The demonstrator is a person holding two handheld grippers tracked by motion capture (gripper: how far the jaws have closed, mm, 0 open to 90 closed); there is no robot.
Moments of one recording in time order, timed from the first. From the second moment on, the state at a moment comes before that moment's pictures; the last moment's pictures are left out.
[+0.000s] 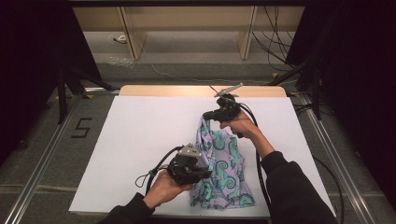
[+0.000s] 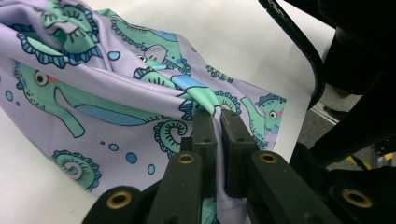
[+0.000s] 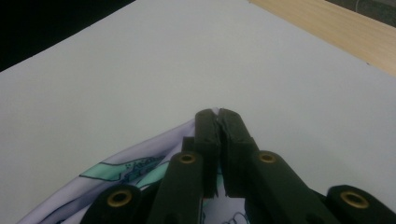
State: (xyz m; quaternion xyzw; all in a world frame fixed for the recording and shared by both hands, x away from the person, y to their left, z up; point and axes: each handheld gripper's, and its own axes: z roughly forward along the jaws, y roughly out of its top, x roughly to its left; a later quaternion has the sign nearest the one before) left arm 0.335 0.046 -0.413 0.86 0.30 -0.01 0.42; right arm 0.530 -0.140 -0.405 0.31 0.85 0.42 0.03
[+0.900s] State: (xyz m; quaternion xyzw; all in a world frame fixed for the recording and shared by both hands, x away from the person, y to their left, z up) left arm 0.338 0.003 -0.437 0.88 0.27 -0.04 0.39; right arm 0.515 -0.203 -0.435 0.33 0.84 0.42 0.03
